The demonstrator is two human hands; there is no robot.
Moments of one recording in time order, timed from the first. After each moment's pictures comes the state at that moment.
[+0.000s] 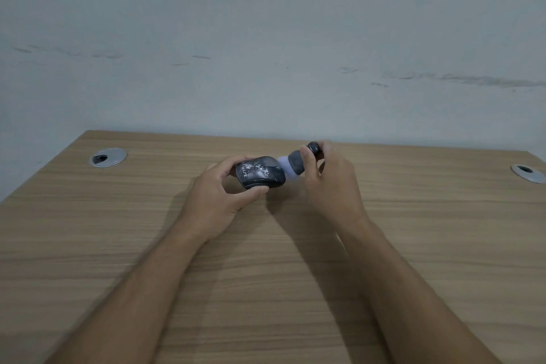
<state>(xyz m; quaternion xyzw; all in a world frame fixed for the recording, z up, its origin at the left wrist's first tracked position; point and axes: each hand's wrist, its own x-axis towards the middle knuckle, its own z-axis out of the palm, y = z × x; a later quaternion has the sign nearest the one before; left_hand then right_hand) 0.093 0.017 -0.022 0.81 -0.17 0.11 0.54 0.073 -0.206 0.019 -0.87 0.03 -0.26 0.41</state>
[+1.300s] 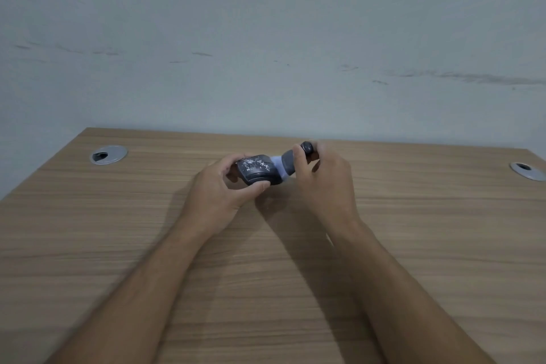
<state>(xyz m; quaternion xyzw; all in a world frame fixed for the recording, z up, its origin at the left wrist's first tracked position) 0.083 0.011 -0.009 0.82 -0.12 0.10 0.55 0.066 -0.190 0.020 -0.86 0.05 -0.29 0.41</state>
